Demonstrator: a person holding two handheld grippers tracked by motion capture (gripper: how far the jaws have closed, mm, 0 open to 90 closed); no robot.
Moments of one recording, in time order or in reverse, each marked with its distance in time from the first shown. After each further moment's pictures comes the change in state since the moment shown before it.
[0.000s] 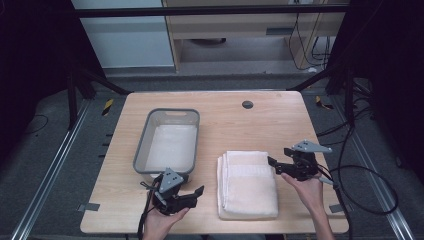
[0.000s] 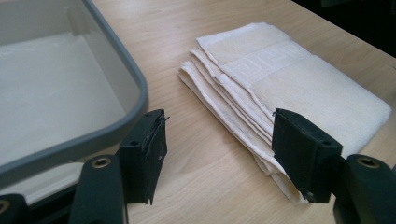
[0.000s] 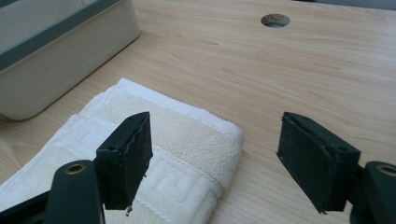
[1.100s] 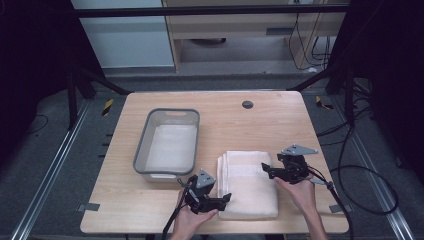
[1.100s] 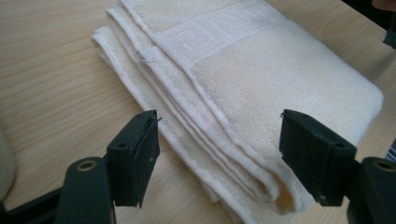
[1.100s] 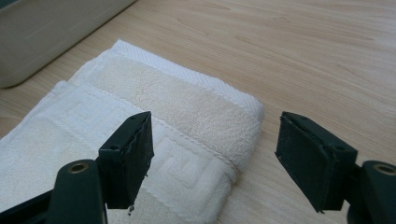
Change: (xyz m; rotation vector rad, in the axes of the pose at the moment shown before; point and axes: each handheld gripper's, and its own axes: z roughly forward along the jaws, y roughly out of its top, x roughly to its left) left arm -0.038 0.000 0.072 0.128 -0.097 -0.022; right arm 0.008 -0.015 0.024 0.095 0.003 -0.030
